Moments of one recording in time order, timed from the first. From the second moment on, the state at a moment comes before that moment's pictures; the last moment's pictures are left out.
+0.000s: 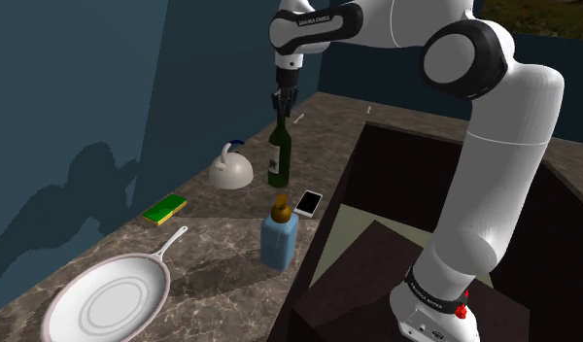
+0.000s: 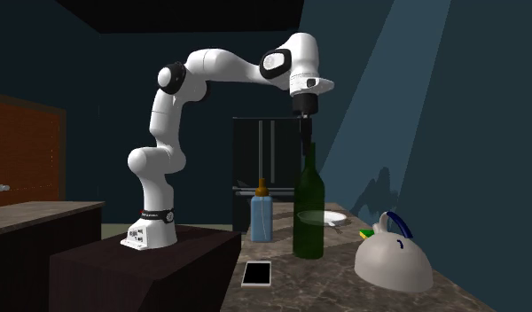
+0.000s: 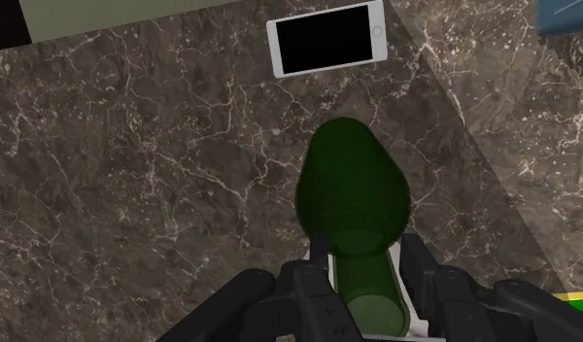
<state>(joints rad) -0.01 0.19 -0.11 -1.60 0.01 1.82 -0.31</state>
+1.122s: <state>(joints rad) 0.06 0.05 -0.06 -1.64 -0.02 1.72 -0.20</state>
